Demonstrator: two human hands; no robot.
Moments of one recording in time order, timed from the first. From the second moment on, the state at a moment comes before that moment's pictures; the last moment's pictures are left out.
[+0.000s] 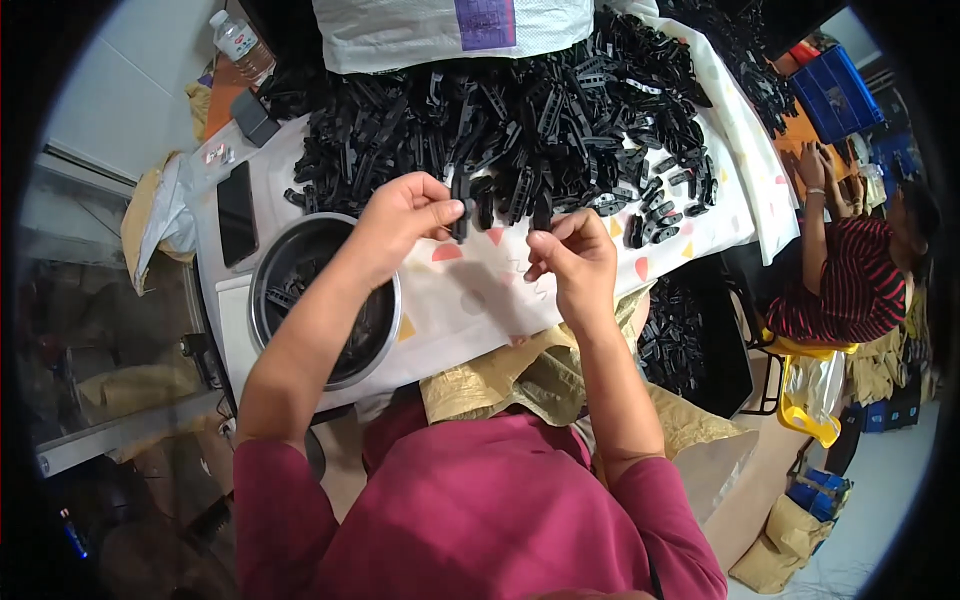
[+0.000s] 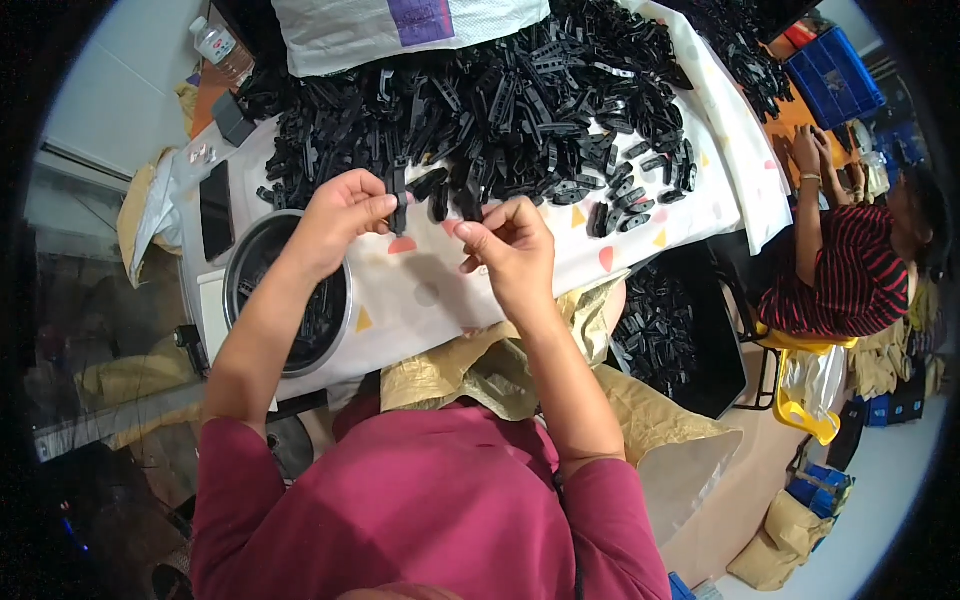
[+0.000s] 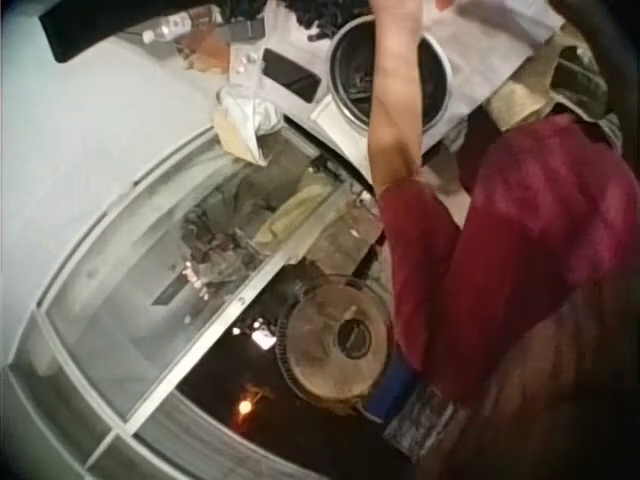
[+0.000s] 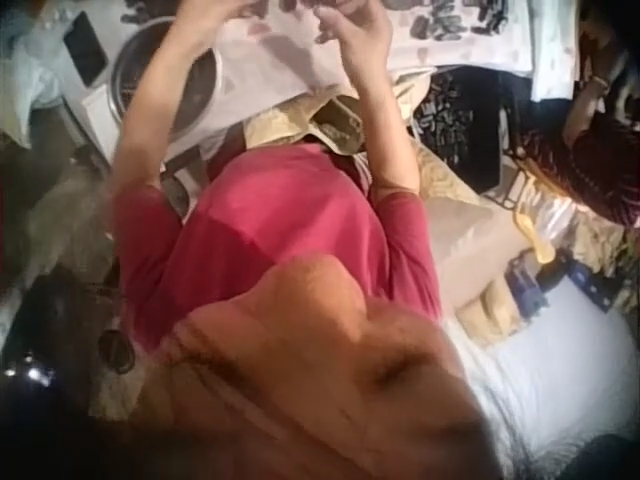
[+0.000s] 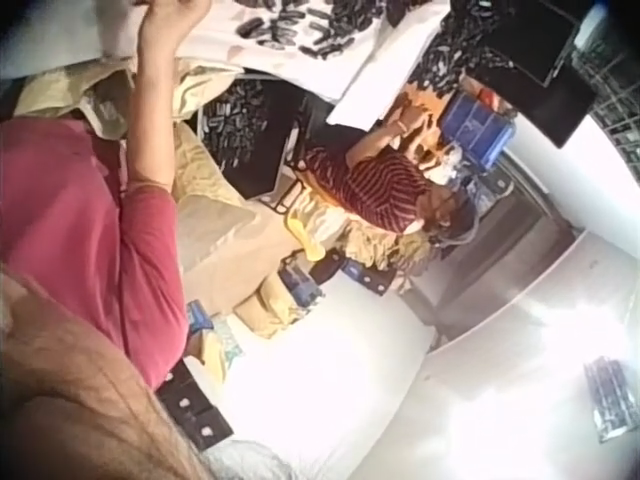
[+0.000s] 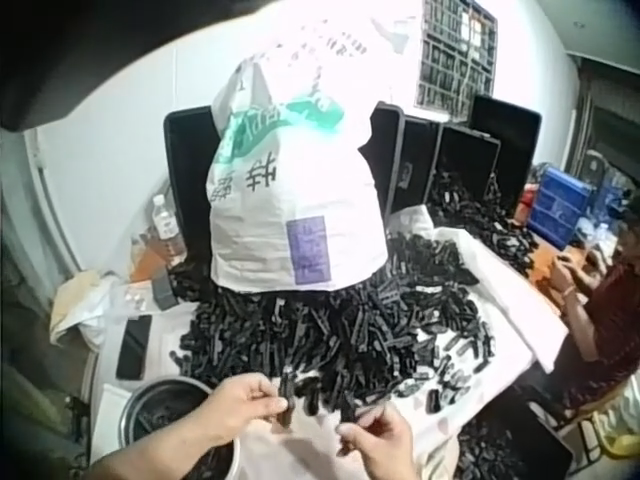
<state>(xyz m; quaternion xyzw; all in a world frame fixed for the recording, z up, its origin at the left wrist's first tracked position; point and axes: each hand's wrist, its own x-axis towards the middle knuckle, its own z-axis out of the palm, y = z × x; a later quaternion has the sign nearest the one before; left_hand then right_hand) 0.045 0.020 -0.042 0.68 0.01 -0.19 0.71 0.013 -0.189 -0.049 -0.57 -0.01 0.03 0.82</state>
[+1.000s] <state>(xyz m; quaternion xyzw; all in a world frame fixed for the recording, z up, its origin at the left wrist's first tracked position) -0.020 -0.005 -0.019 0.53 -0.20 -0.05 0.82 -0.035 -0.174 -0.001 -0.82 -0.18 -0.12 0.53</state>
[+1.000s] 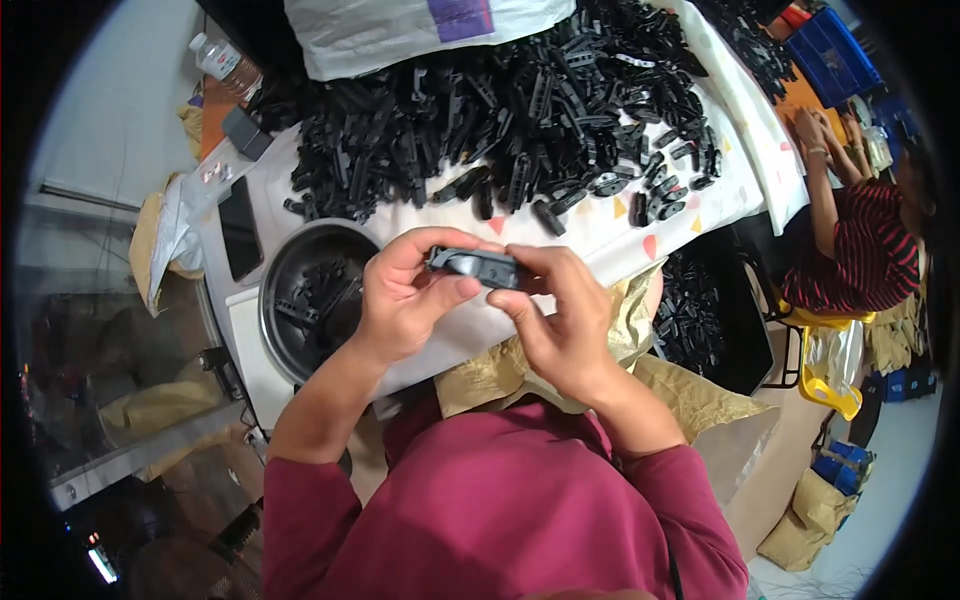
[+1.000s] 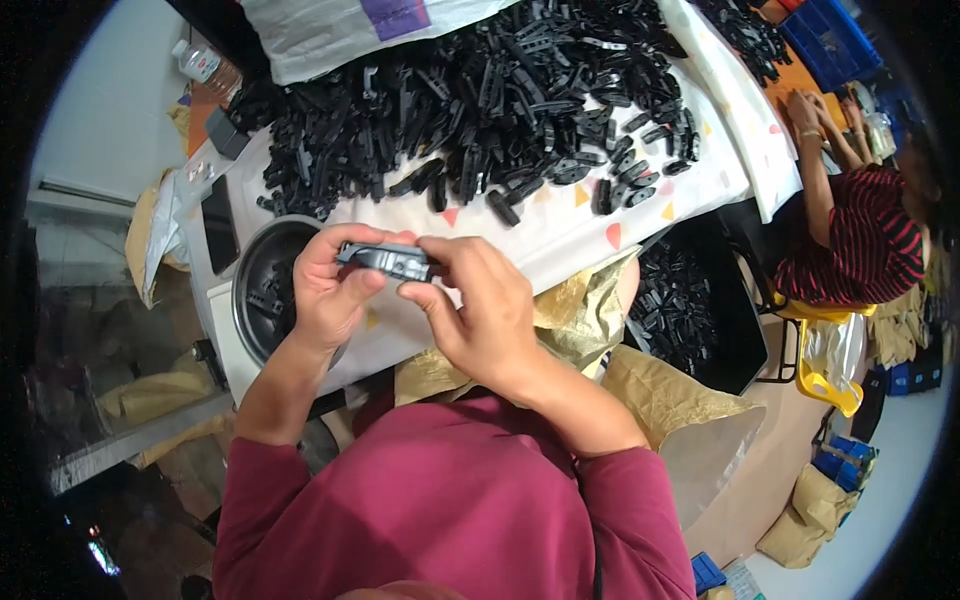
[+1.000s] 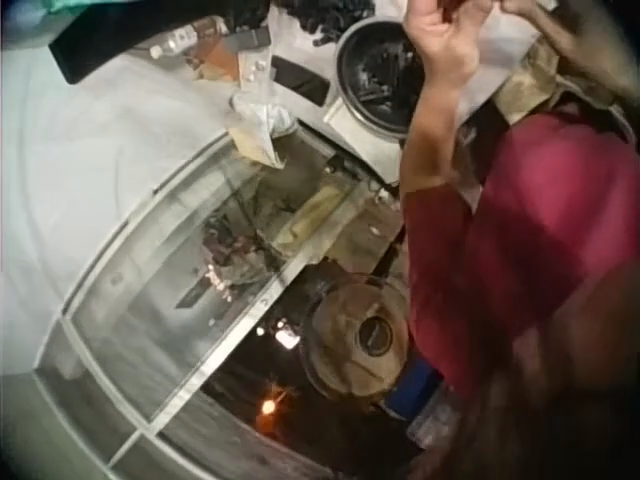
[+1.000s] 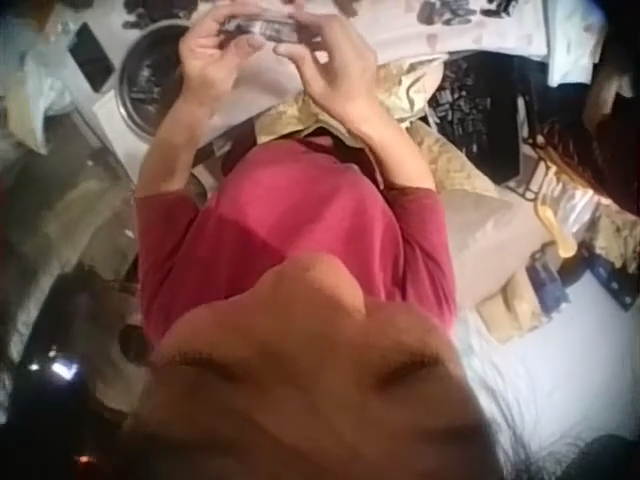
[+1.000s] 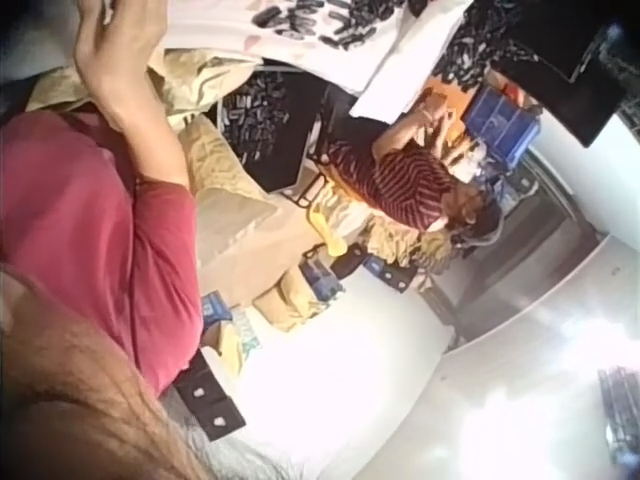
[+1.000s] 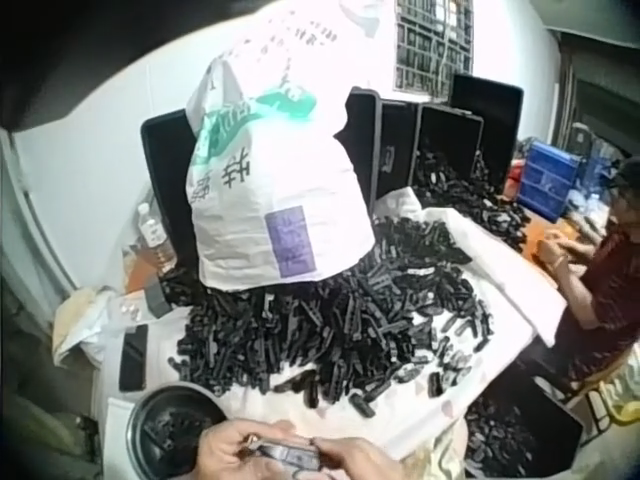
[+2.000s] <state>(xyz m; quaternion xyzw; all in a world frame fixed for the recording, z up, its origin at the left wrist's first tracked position) 0.072 0.017 -0.061 0.92 -0.03 -0.05 0.40 0.023 -0.169 -0.070 -0.85 -0.03 0.01 0.52</state>
